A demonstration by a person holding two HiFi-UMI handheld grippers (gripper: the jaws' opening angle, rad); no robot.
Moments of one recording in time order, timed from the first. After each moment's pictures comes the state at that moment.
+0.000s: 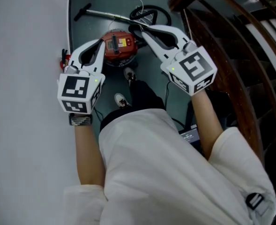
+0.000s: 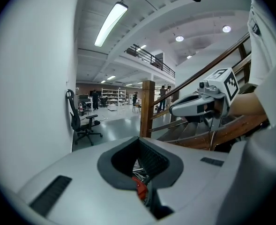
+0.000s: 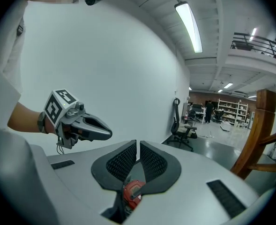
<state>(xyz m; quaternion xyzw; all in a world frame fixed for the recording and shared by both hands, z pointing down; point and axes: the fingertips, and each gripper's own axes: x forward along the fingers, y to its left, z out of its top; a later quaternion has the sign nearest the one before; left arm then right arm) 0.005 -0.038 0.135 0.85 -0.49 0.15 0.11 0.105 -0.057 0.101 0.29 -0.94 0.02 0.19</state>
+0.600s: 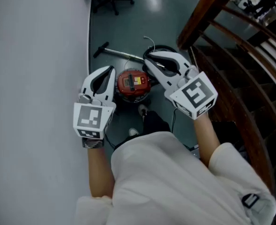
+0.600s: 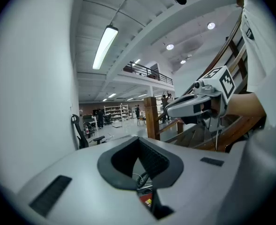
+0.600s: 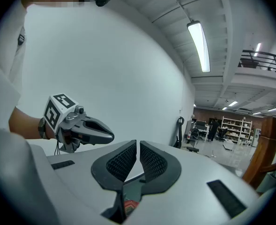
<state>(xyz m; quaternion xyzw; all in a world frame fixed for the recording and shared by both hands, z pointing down) -0.022 -0.033 0.027 0.85 -0.52 0.11 0.00 0.064 -0.051 -0.006 0.27 -0.95 -0.06 0.12</state>
